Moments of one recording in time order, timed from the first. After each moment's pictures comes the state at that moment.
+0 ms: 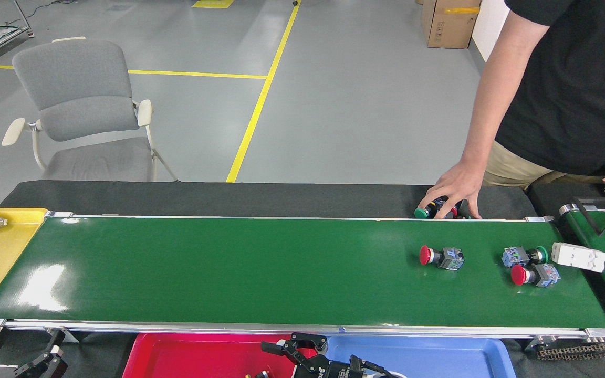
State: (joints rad) left arm 0.24 0.34 0.38 -1.39 -1.34 -0.48 0.25; right arm 0.01 0.06 0.17 -1.59 1.28 -0.77 0.21
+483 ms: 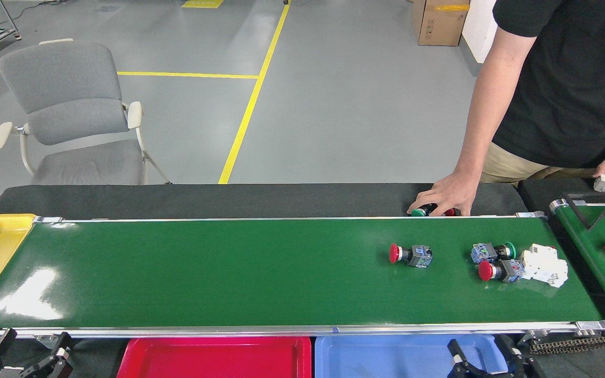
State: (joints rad) left arm 0.24 0.34 0.38 -1.38 -1.34 -0.48 0.25; right arm 0.30 0.12 -0.32 -1.75 1.26 -0.39 0.11
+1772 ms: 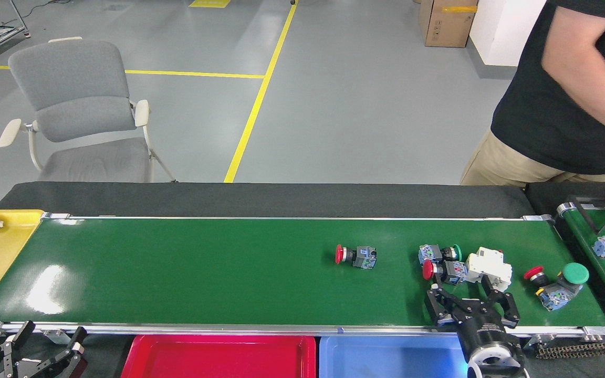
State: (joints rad) left arm 0.21 0.34 0.33 -1.38 -1.34 -0.48 0.25; right arm -0.14 0.05 -0.02 -1.34 1.47 0.01 0.11
